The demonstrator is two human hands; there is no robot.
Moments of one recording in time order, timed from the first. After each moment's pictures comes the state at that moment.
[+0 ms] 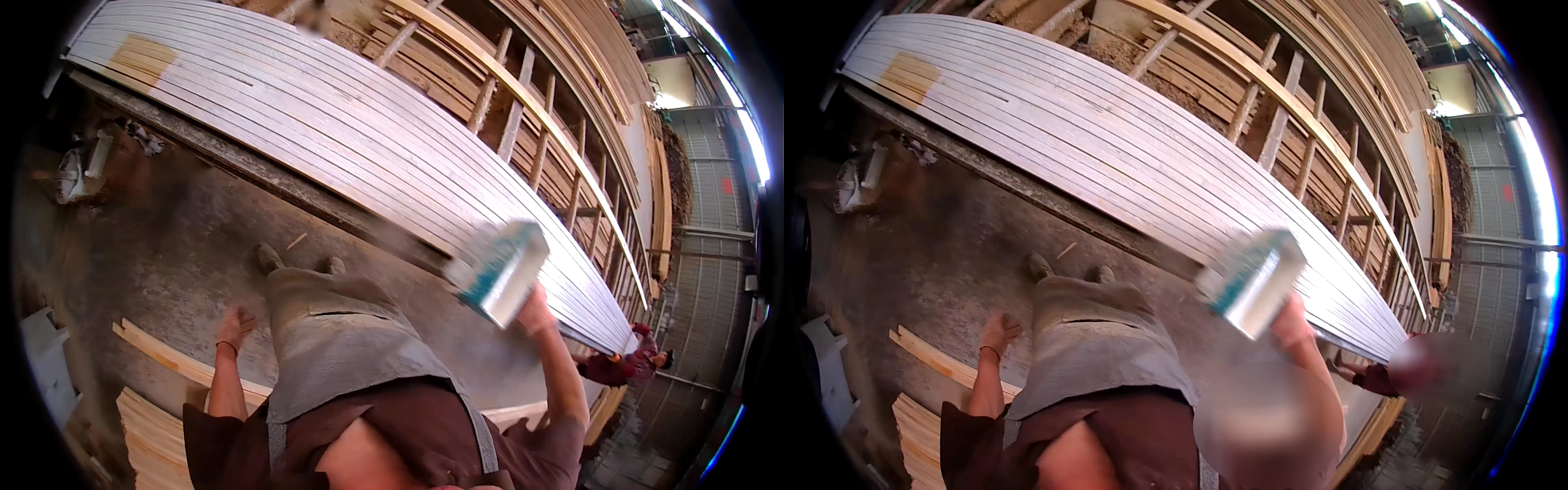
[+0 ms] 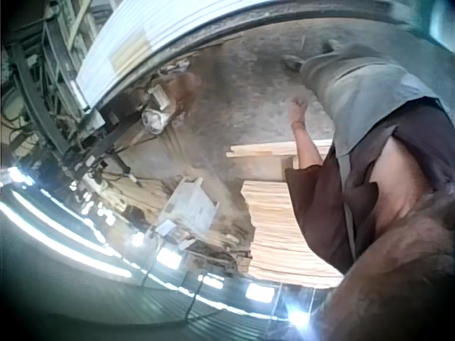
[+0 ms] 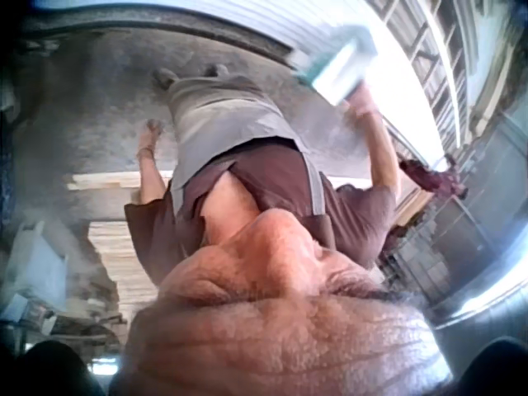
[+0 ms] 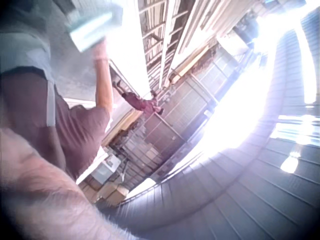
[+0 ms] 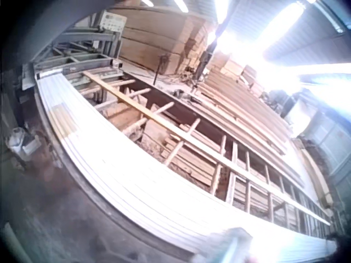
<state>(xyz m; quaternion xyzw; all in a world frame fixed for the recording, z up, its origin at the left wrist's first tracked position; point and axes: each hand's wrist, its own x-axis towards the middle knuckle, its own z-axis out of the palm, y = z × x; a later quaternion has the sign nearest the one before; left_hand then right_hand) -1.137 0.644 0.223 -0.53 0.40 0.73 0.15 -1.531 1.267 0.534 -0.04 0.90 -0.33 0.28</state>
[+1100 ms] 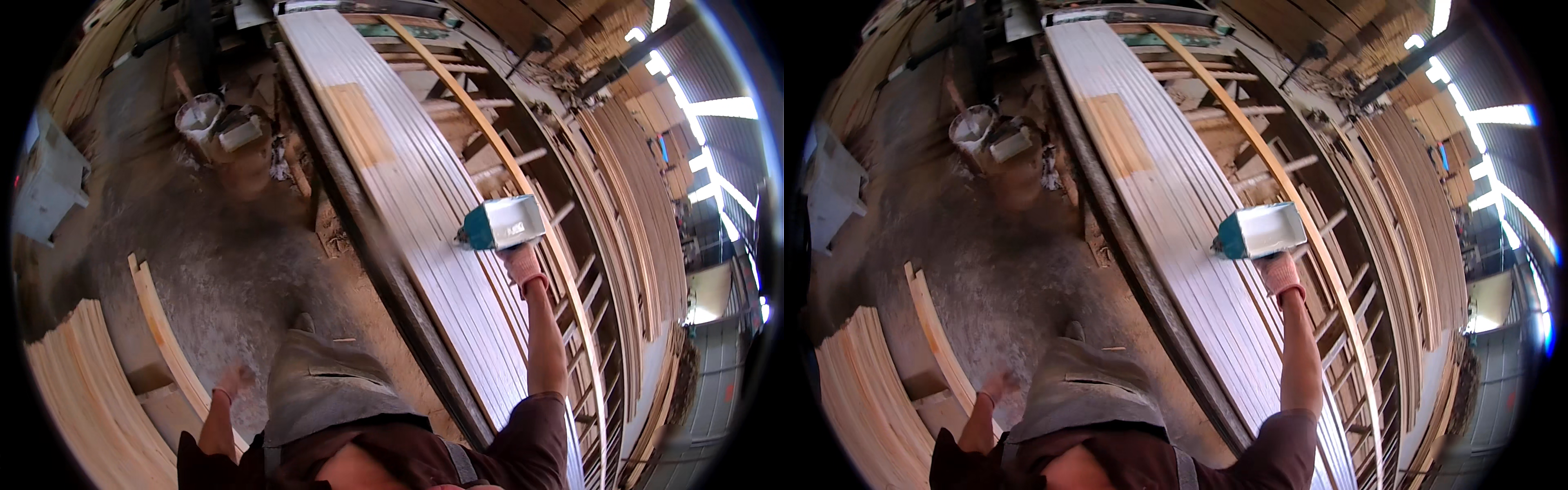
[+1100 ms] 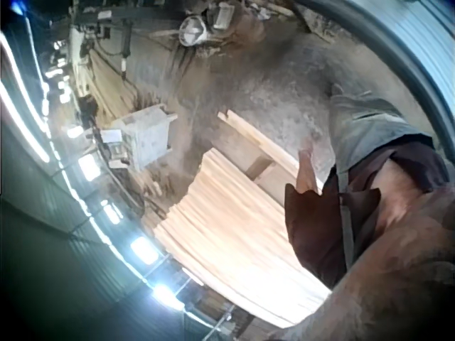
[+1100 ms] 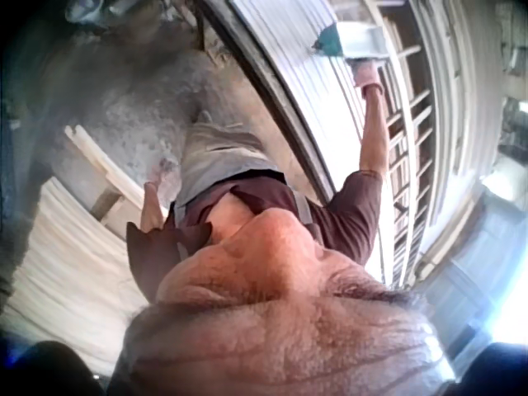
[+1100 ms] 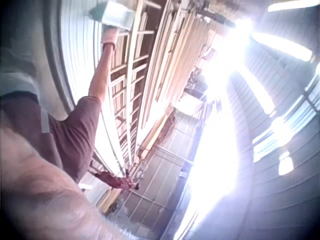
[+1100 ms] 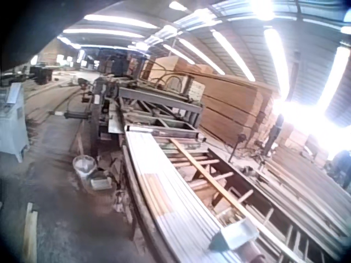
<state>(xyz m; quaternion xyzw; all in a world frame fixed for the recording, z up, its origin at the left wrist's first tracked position) -0.994 0.563 0.220 -0.58 0.35 0.74 0.00 -1.800 0.690 0.561 -0.37 0.90 -0.18 0.14</state>
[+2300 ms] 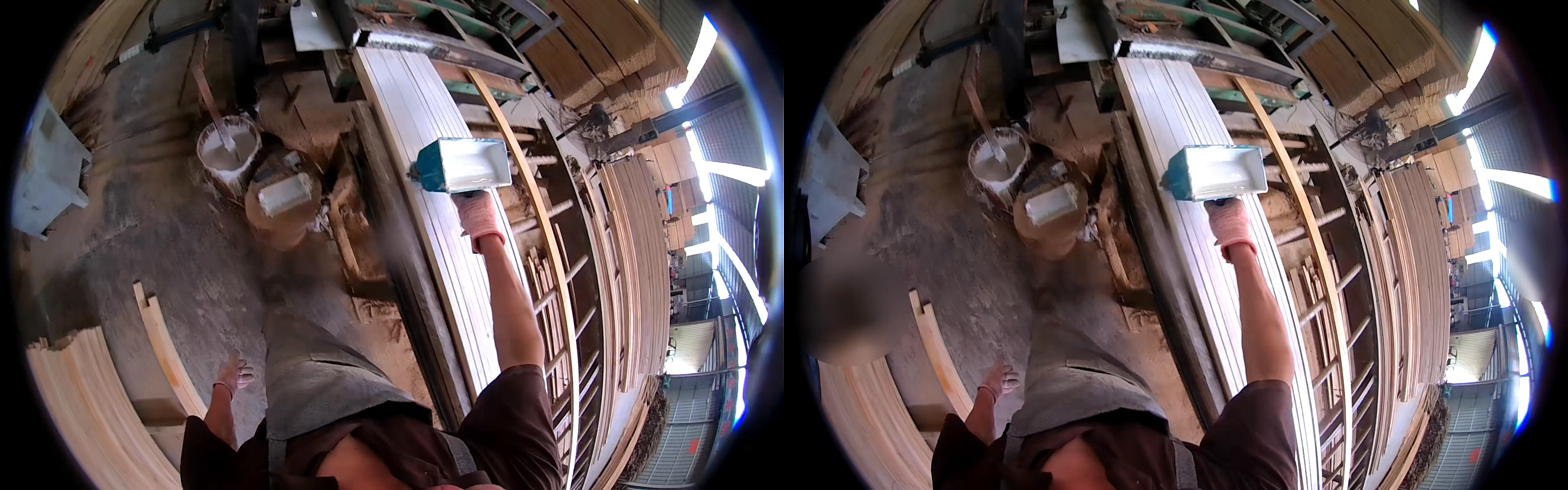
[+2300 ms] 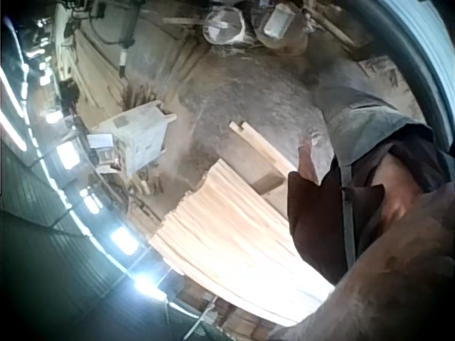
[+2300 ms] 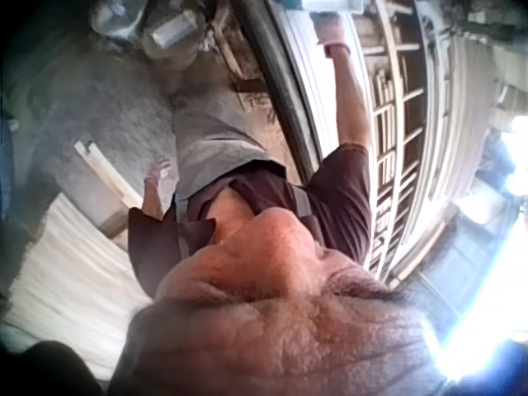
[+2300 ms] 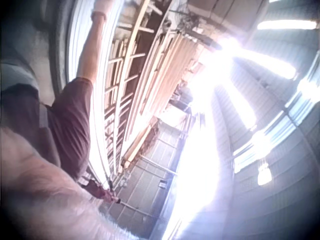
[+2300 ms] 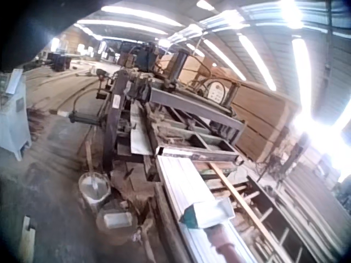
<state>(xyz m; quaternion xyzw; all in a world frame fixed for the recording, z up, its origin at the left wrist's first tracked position) -1.001 0.157 0.167 -0.62 0.17 0.76 0.04 -1.738 0.013 0.504 -0.50 0.85 -0.11 0.07</state>
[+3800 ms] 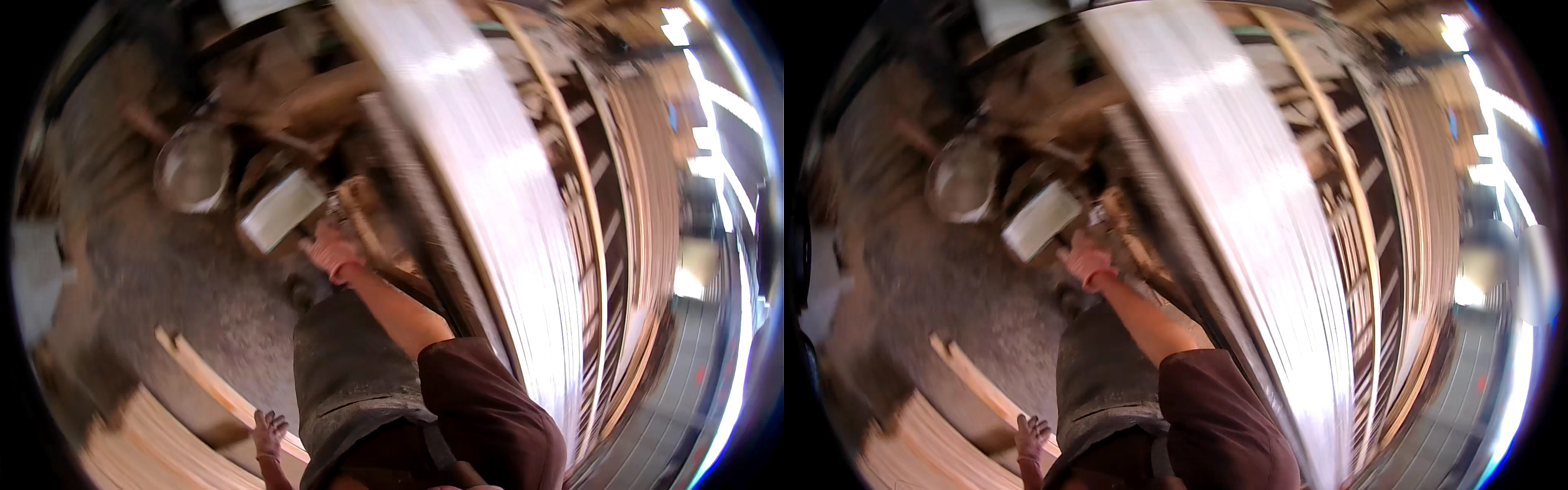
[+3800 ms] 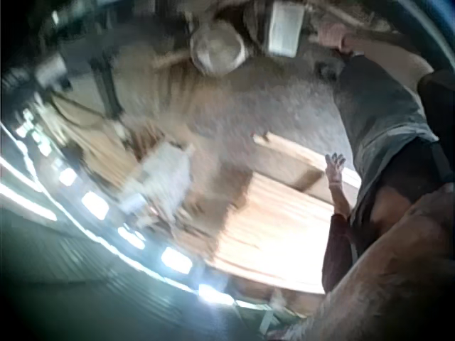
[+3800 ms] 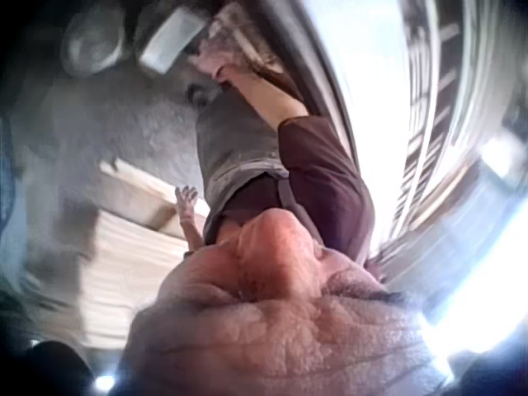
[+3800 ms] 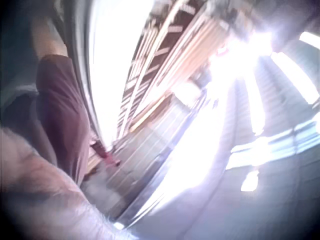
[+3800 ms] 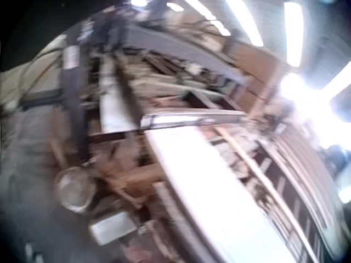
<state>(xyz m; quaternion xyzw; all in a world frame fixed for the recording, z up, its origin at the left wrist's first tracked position) -0.931 0.087 0.256 -0.71 -0.01 0.70 -0.07 -1.438 -0.204 0.256 -0.45 0.83 -0.04 0.34</state>
